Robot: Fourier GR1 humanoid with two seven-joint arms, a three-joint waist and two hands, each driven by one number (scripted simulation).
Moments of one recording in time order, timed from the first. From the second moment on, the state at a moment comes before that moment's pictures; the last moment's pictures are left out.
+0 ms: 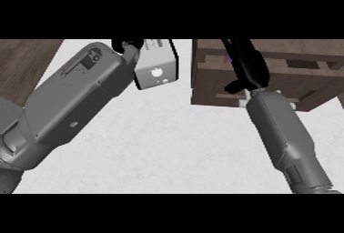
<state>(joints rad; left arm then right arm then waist) -1.20 0.33 -0.59 -0.93 0.87 0.84 0.02 -0.82 -0.15 -0.06 -0.71 1.27 -0.43 -0.14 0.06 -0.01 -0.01</state>
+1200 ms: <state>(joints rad) -1.12 0.46 -0.58 -1.17 0.81 0.85 0.15 -1.13 -0.24 -0.18 -0.22 1.30 -0.65 -0.12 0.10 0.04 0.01</state>
